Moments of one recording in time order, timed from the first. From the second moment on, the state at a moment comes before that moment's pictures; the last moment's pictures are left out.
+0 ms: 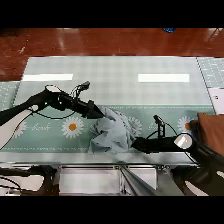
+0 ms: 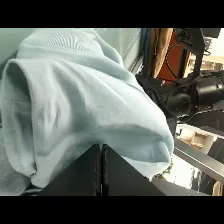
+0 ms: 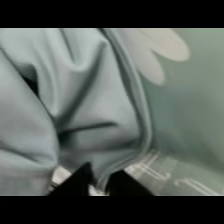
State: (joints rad) left arm -0.19 -1.60 0.92 0.34 -1.39 -0.95; right arm 0.51 -0.89 0.25 -0.60 0.71 1.63
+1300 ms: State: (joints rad) left arm 0.50 -0.71 1.73 0.28 -1.23 -1.10; right arm -0.01 -0.75 2.06 -1.03 1.44 1.46
